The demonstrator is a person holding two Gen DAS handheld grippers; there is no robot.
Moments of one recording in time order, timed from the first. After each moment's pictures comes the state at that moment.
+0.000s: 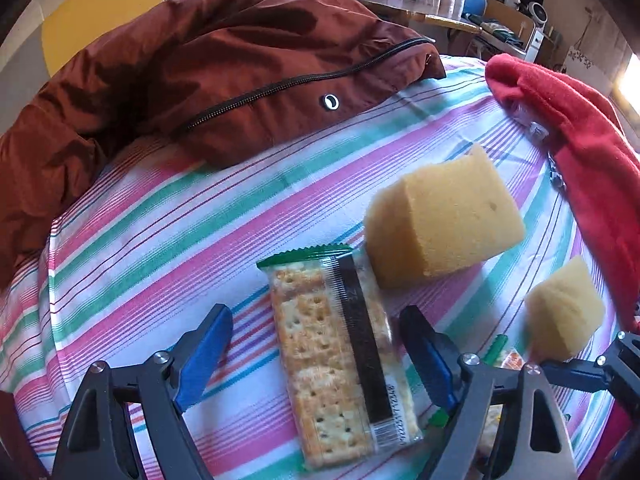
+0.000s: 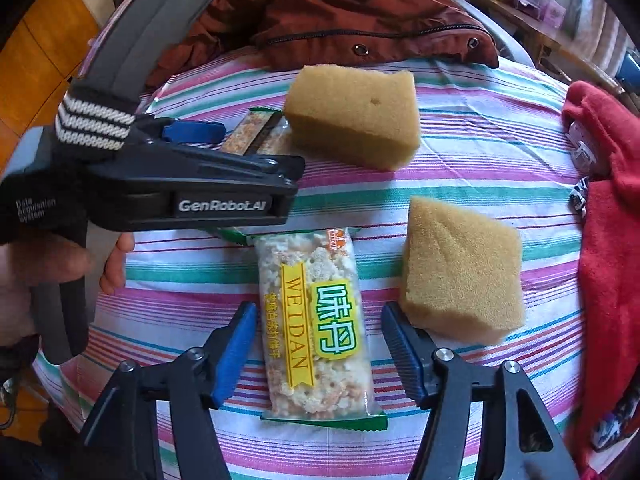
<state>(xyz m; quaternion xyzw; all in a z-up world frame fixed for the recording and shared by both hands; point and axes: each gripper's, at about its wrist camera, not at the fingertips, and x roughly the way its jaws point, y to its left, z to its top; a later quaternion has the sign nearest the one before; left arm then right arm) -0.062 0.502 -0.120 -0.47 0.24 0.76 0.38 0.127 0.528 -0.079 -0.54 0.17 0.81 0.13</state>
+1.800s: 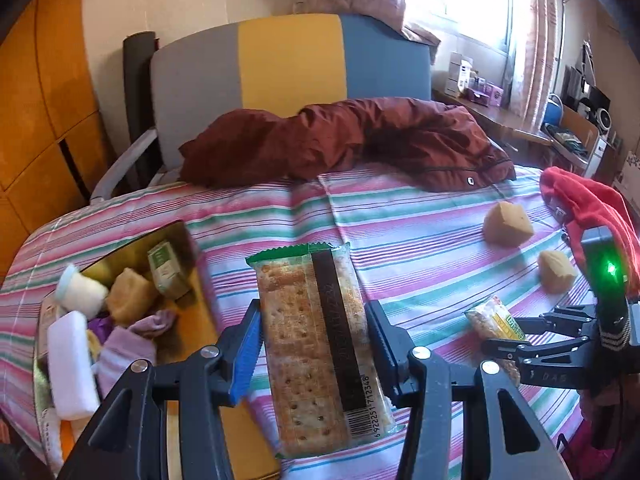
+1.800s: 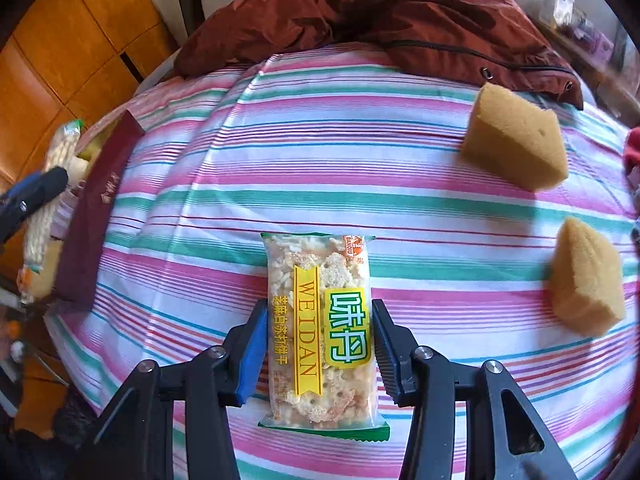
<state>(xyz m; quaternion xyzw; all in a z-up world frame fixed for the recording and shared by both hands) -0.020 0.223 -0.016 -0.38 0.11 0.88 0.24 0.096 0.432 -0.080 -0.52 0.16 0.84 0.05</state>
